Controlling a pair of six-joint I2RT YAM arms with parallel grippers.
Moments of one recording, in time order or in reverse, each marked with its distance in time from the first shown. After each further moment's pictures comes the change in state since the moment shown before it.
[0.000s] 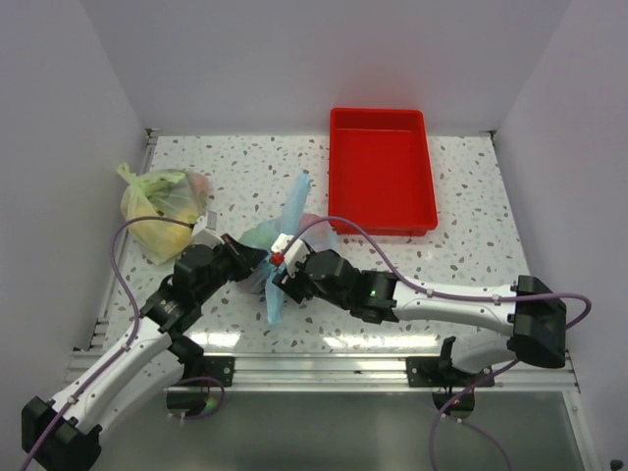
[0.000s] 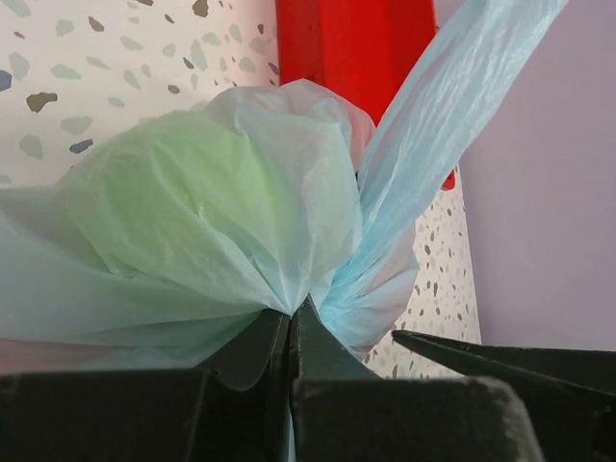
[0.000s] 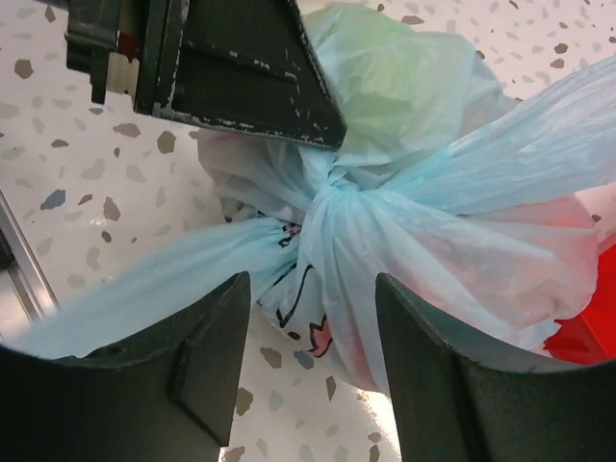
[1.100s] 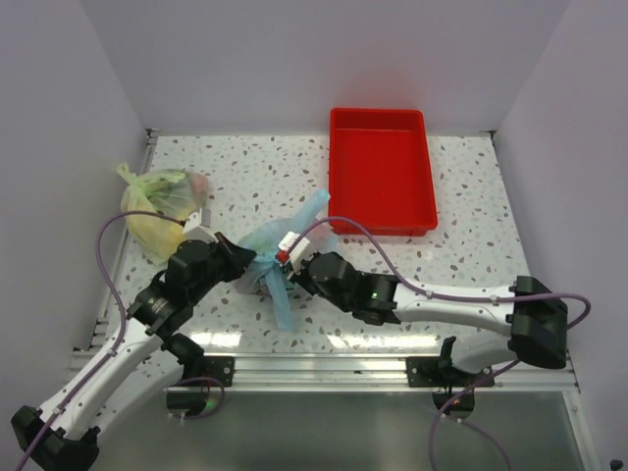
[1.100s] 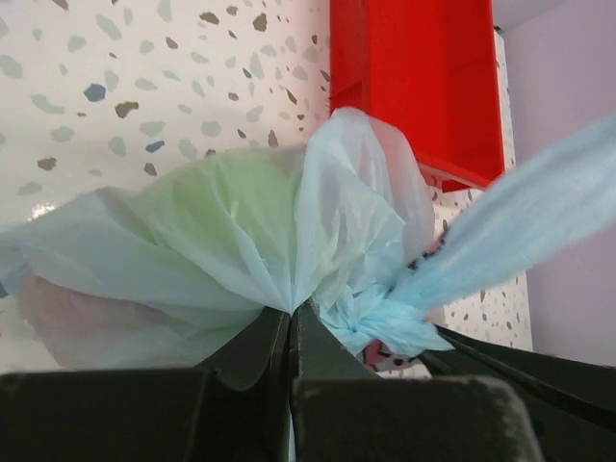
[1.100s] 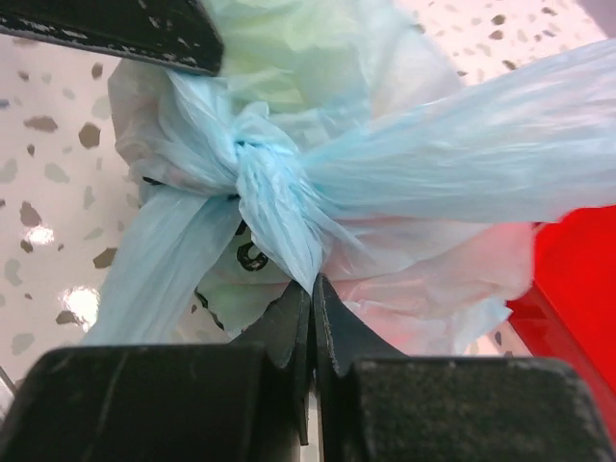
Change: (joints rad) left arm -0.013 -0.040 0.109 -0.249 -0.094 0.050; right arm -0.014 0.052 -0.015 0.034 0.113 -0.031
